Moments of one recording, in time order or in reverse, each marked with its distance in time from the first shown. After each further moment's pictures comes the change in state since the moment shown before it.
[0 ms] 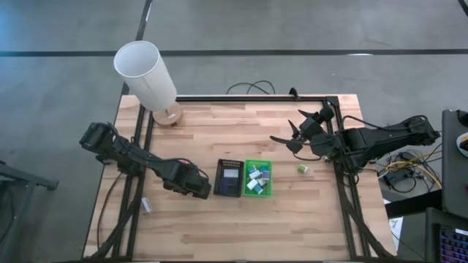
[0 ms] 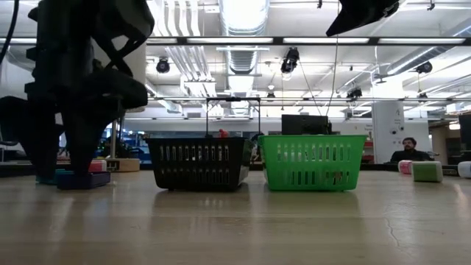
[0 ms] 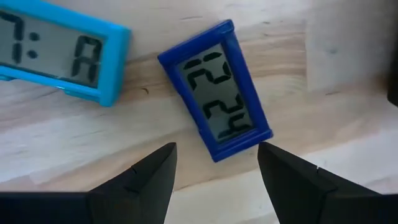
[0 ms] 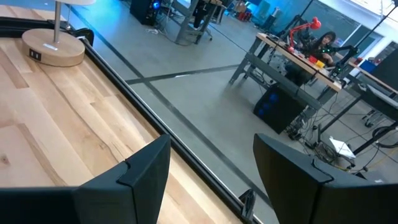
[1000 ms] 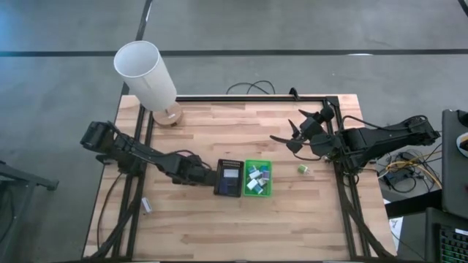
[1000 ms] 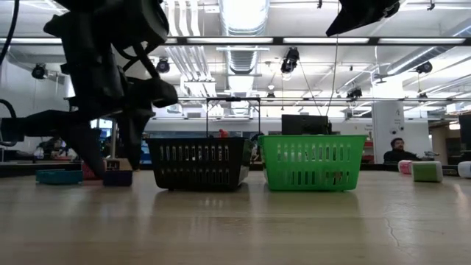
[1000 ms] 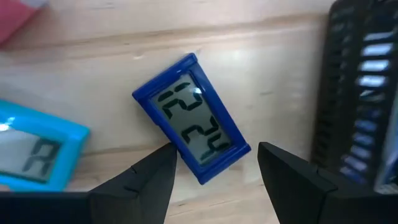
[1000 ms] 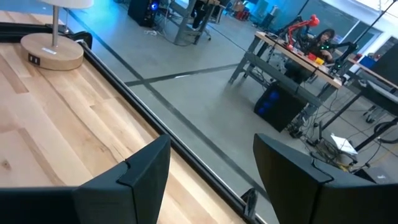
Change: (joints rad) left arm 0.090 0.000 -0.018 0.131 -0.172 -0.048; right arm 0.000 0.000 0.000 0.001 0.007 0.024
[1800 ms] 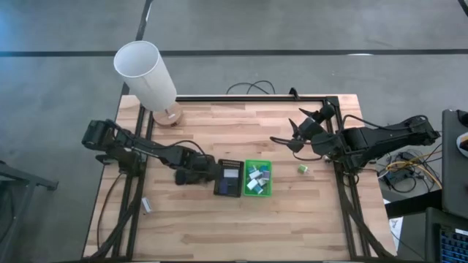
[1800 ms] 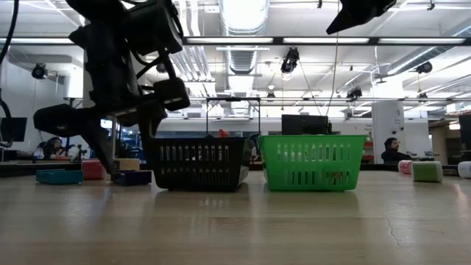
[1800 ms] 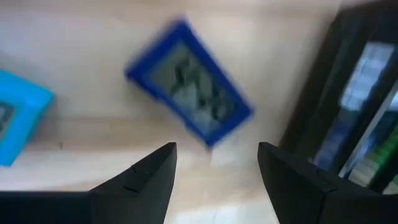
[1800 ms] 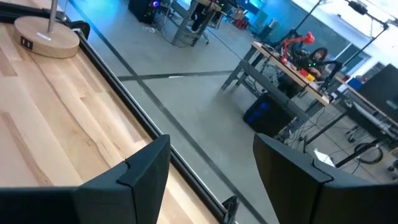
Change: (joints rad) left arm 0.116 0.000 0.015 0.038 0.219 -0.086; right arm 0.000 0.000 0.015 0.007 0.008 -0.143
